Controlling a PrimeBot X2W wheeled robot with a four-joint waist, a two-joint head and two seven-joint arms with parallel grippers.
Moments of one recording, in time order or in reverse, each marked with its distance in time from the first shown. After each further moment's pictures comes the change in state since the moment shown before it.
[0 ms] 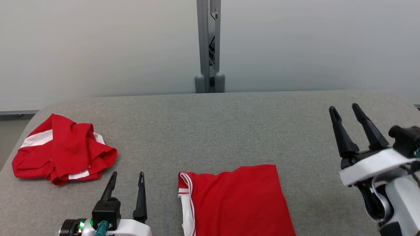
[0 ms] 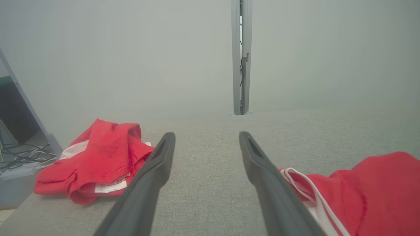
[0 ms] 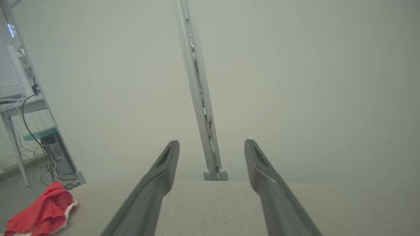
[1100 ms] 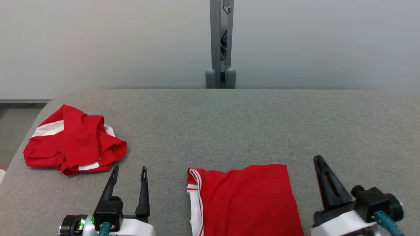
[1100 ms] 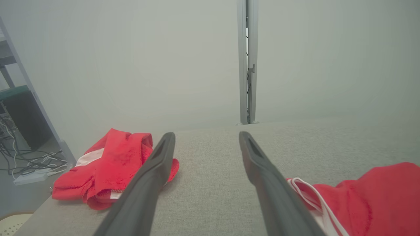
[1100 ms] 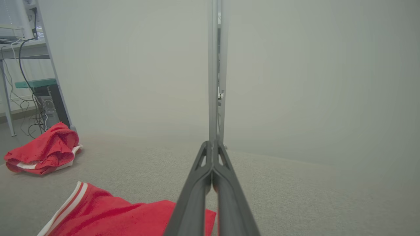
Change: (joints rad) left arm 0.022 0.000 -0.013 -0.097 0.027 0.017 0.000; right arm 0.356 0.248 -0.213 -0.251 -0.518 0.000 0.000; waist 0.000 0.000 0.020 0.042
